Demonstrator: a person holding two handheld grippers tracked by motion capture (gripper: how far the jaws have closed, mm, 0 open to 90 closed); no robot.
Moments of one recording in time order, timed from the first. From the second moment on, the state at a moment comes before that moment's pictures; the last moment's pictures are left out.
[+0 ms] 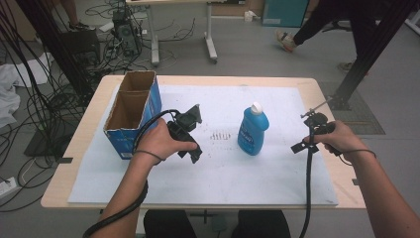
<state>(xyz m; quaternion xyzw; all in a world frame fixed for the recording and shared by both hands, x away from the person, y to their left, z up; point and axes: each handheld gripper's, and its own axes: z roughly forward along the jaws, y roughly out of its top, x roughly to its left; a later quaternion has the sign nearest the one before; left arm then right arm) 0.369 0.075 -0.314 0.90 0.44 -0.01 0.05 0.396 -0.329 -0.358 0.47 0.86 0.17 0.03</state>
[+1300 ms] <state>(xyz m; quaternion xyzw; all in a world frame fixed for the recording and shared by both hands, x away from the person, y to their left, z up) 0.366 0.073 -0.316 0.90 0.44 -0.01 0.05 0.366 -0.306 -0.371 0.46 0.87 0.19 0.04</state>
